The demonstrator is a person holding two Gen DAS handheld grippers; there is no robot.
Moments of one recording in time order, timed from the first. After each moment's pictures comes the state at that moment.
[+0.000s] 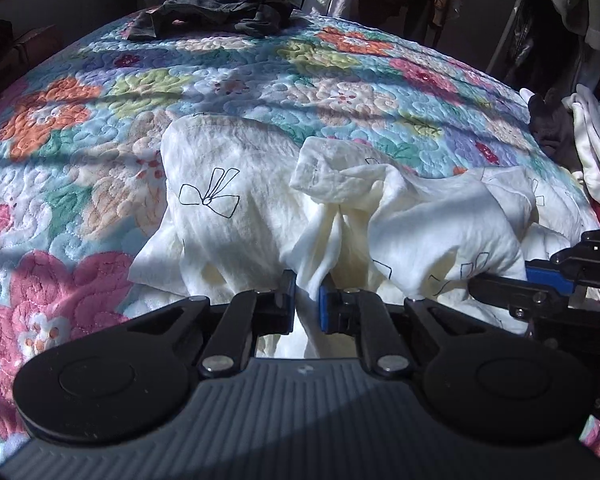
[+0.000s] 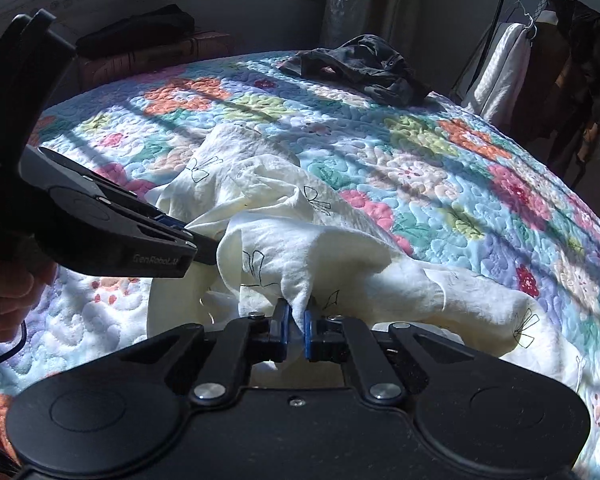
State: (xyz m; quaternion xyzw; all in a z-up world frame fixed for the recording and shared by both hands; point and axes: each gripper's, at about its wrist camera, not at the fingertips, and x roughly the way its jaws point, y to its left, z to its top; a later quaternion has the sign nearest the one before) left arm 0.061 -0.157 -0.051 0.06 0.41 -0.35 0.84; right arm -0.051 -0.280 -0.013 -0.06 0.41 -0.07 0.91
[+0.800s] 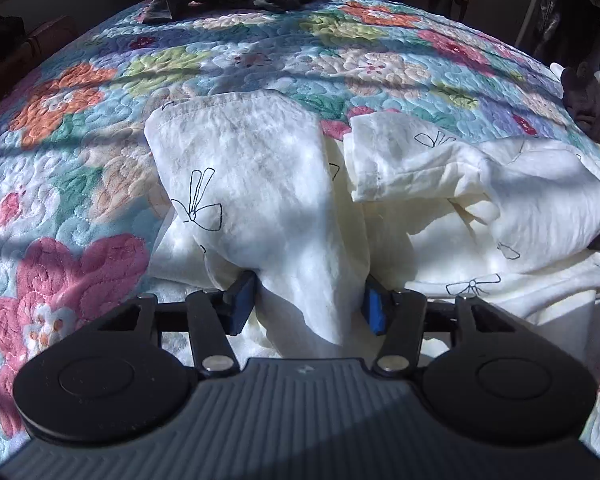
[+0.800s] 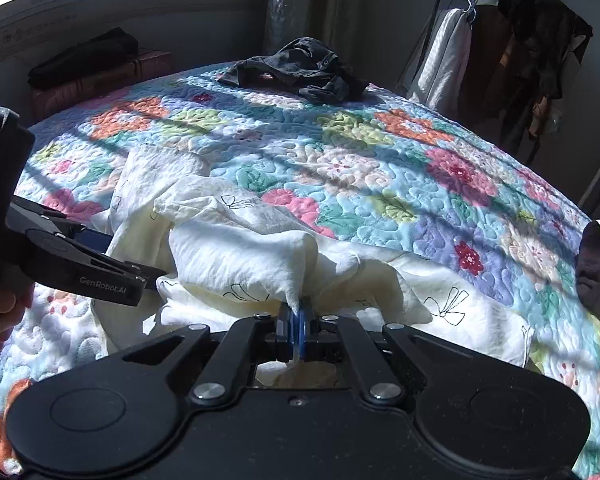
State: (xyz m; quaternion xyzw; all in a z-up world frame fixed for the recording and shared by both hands) left arm 0.063 -0.166 -0.072 0.10 0.42 -0.33 0.84; right arm -0.073 -0.322 -0.010 -0.02 0.40 -0.12 0.91
